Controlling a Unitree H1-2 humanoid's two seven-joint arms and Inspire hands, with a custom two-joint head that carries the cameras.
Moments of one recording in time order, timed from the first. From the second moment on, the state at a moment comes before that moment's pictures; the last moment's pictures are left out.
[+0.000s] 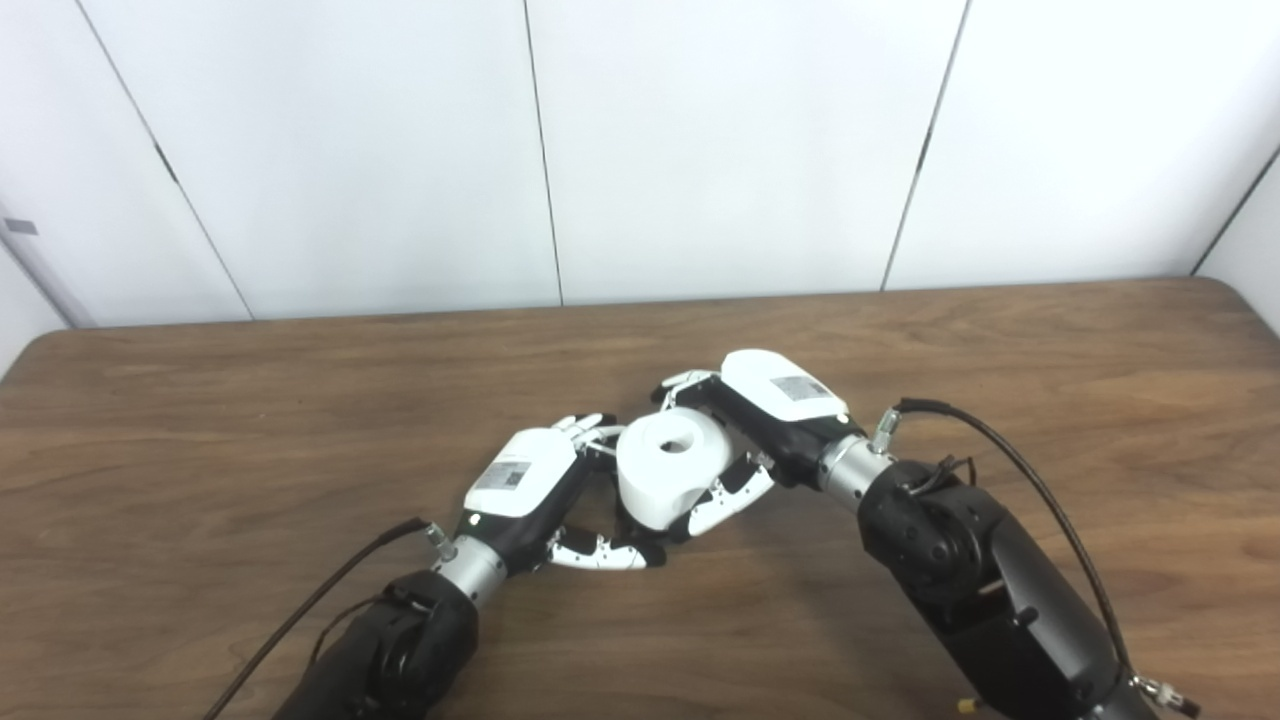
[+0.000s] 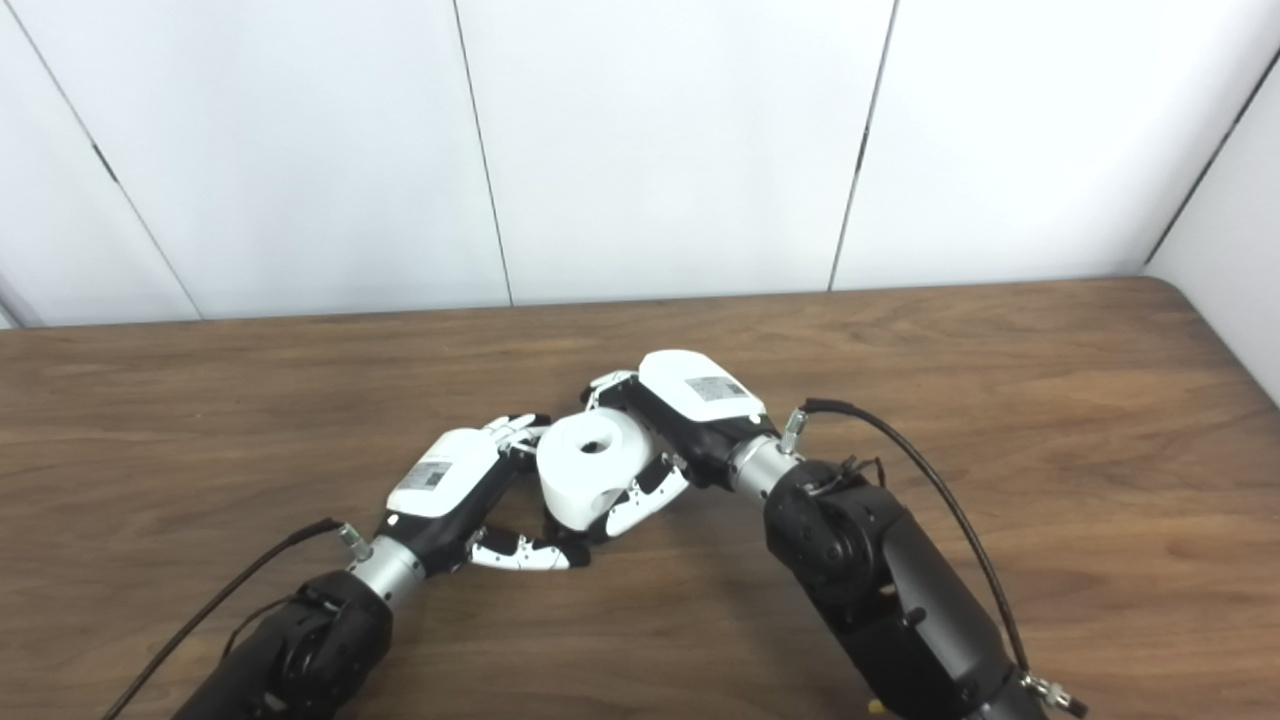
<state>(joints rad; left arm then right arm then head) -0.33 0.32 -0.51 0.16 0.70 -0.09 -0.01 -0.42 -0.30 0.40 -0.17 -0.72 0.19 0.39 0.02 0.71</state>
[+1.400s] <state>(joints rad) -0.33 0.32 -0.51 0.16 0.70 -0.09 -0.01 -0.39 -0.29 0.36 -0.14 -0.69 0.15 0.35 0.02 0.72</state>
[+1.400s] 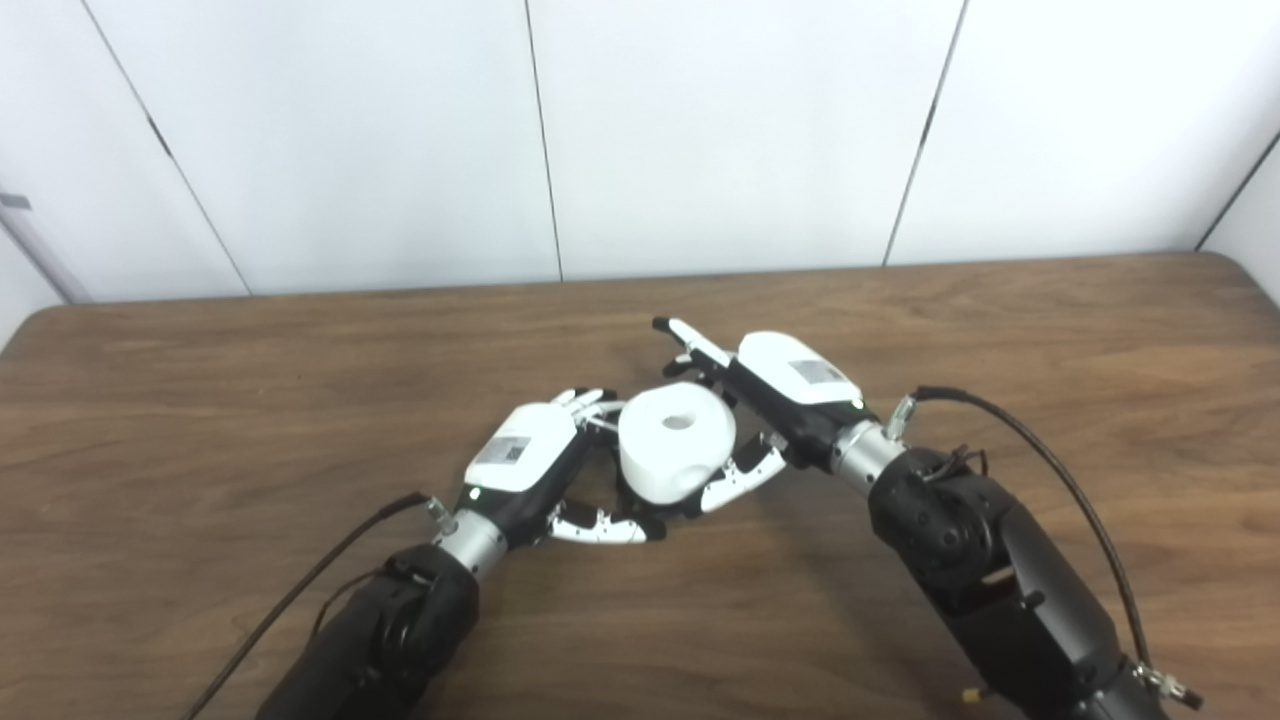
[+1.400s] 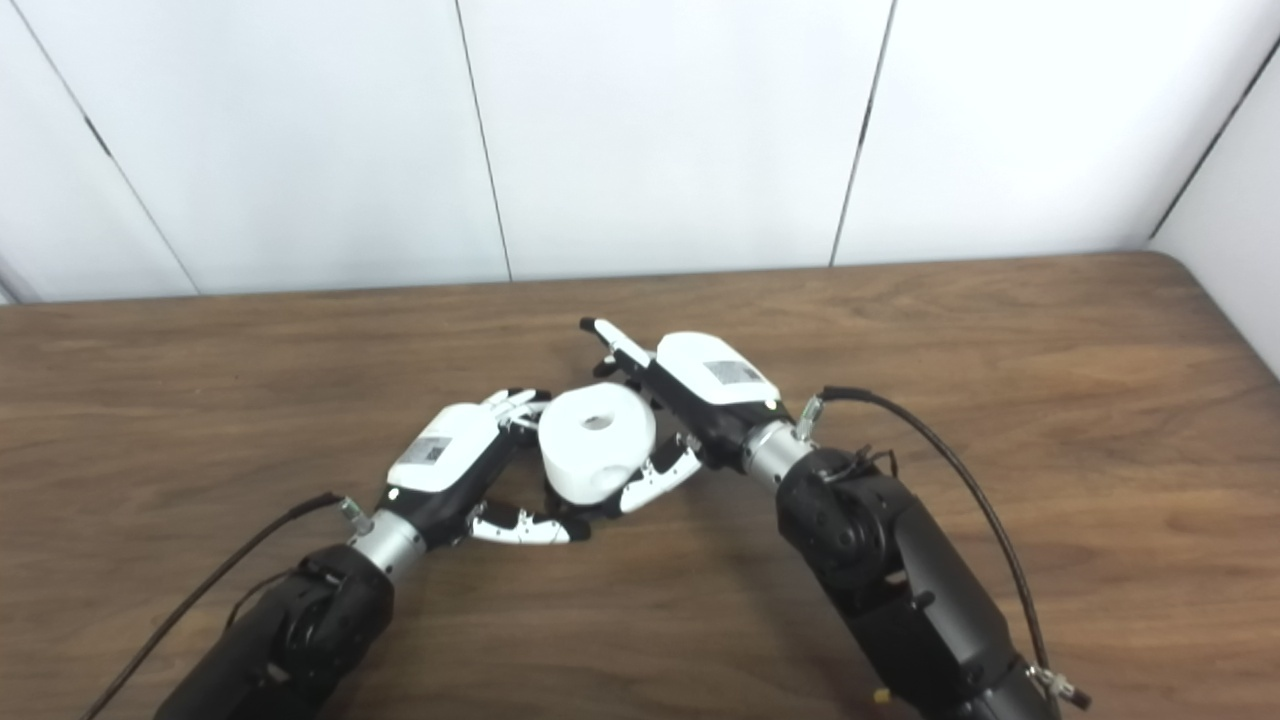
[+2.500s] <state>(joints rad) -0.33 0.33 -0.51 0.16 0.70 -0.10 -0.01 -0.41 -0.48 -0.03 -0.17 -0.36 0.22 0.43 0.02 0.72</state>
